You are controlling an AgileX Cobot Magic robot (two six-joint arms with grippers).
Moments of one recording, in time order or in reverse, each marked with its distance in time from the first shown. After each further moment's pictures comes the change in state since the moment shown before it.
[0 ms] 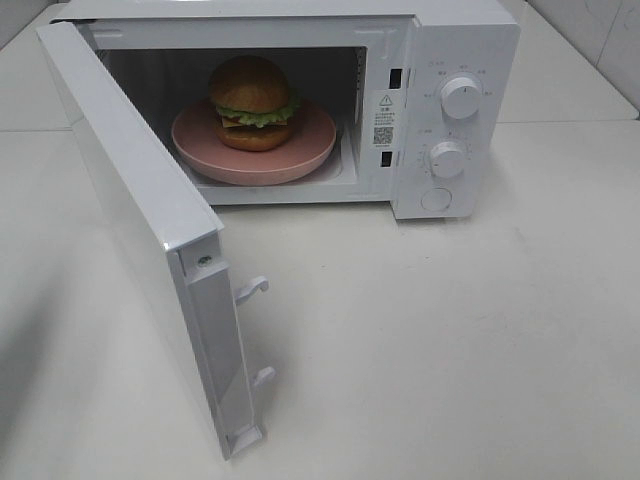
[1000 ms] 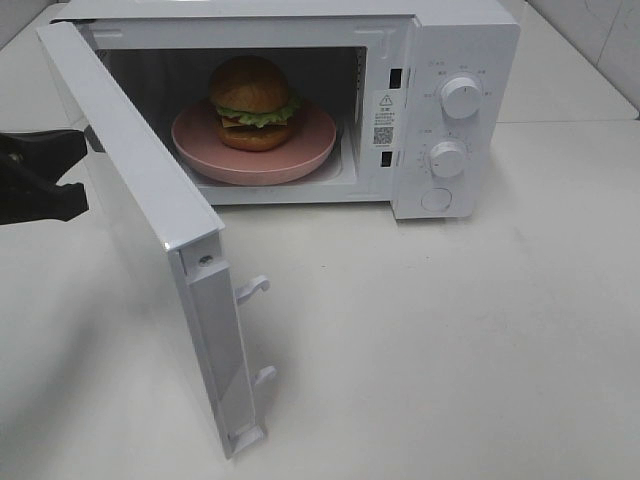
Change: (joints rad) left arm -0.227 0.448 -0.130 0.210 -0.287 -0.179; right arm 0.000 0.000 0.000 0.000 -0.001 0.000
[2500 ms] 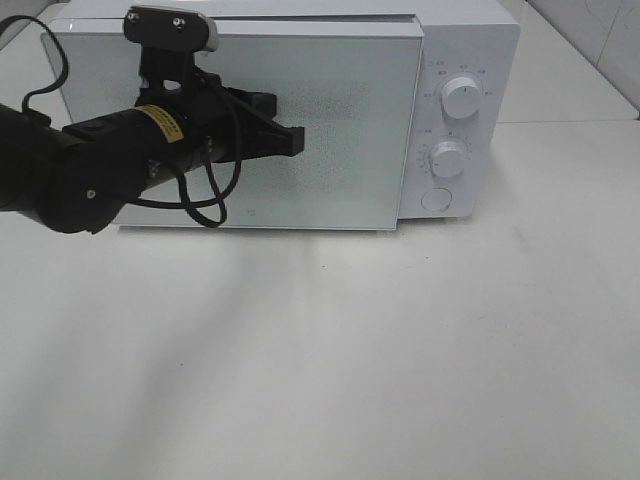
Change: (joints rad) left arm -0.379 0.431 -0.563 -0.390 0.184 0.196; right arm 0.000 0.000 0.000 0.000 0.000 0.000
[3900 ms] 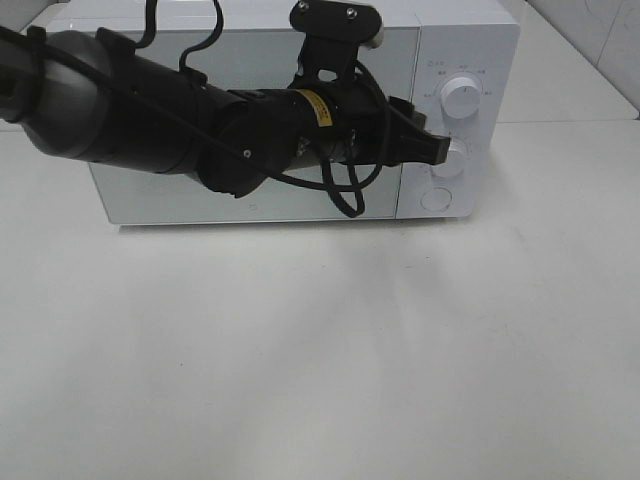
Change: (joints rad) left arm -0.218 0.120 -0.350 -0.025 0.361 -0.002; right arm 0.000 0.000 0.000 0.000 0.000 0.000
